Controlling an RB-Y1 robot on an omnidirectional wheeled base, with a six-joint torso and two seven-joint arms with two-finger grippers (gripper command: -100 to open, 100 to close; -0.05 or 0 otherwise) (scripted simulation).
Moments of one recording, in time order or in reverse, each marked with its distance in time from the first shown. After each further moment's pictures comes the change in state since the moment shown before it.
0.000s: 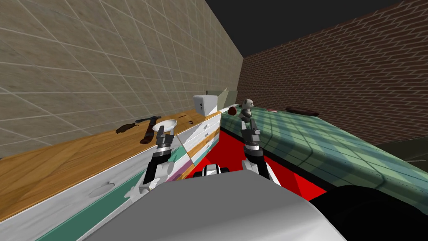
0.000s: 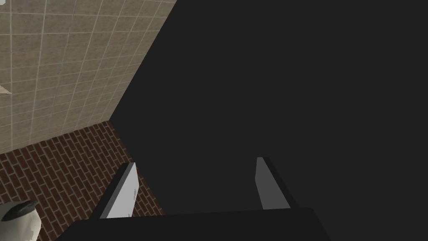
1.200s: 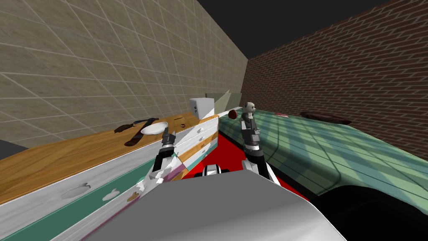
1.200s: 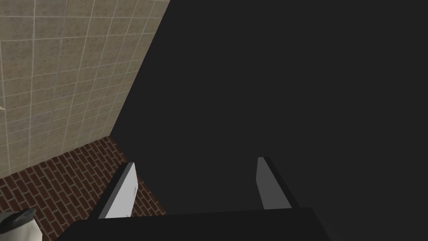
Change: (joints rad) left arm -0.171 0.010 0.040 0.305 0.104 0.021 -0.096; right arm 0.000 0.000 0.000 0.000 0.000 0.000 0.000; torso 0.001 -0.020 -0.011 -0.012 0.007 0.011
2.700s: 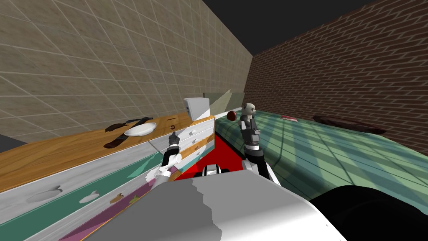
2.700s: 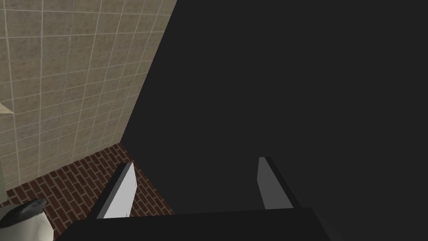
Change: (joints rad) left arm -0.134 -0.050 0.014 0.271 0.084 0.025 -0.083; right arm 0.000 0.000 0.000 0.000 0.000 0.000 0.000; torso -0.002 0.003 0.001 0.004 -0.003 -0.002
